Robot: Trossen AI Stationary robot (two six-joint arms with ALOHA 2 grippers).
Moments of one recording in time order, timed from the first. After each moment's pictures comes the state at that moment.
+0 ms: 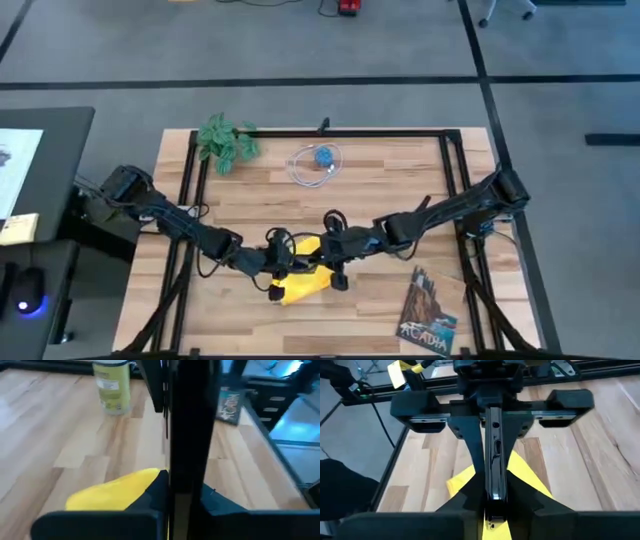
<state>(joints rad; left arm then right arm) -0.49 1.48 0.67 0.33 -0.45 -0.32 0.28 1.72 1.24 -0.03 0.13 0.25</state>
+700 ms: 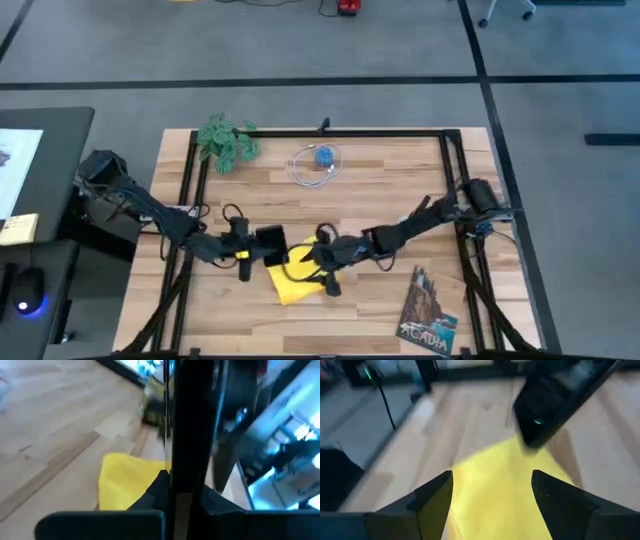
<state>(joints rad) -0.58 1.04 0.26 0.48 -0.66 -0.74 0.27 2.02 1.14 0.43 0.02 0.14</state>
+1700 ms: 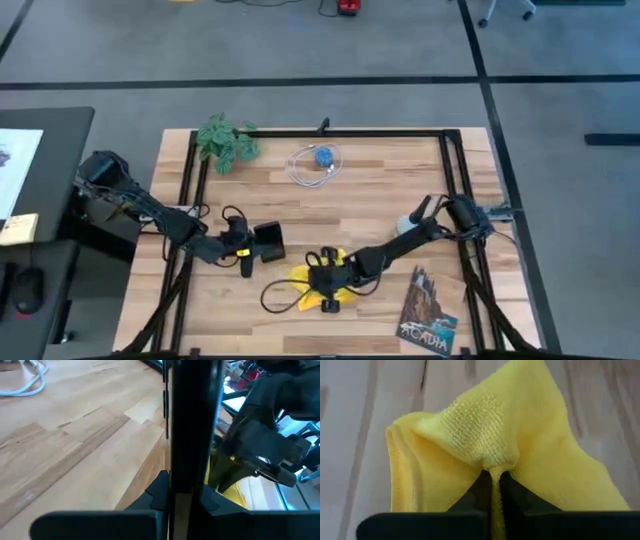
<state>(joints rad) -0.58 1.13 0.22 0.49 -0.70 -0.80 0.41 2.12 1.38 -0.22 0.20 0.37</state>
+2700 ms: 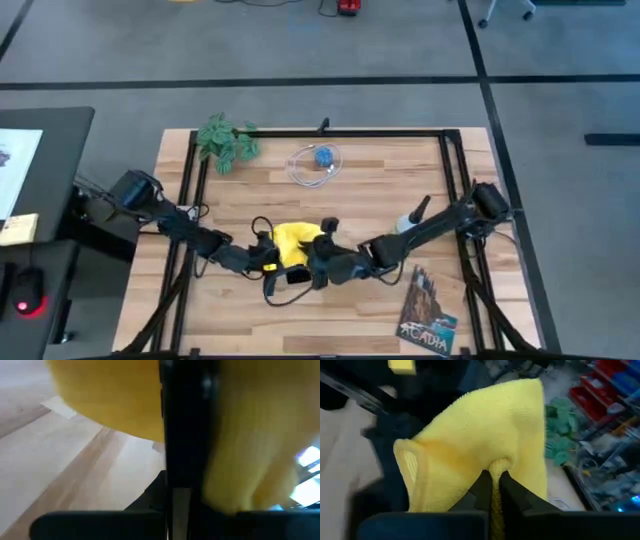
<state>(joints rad) -0.50 1.59 0.44 0.90 -0.47 -0.72 0.39 1.94 1.38 0.07 0.68 -0.21</state>
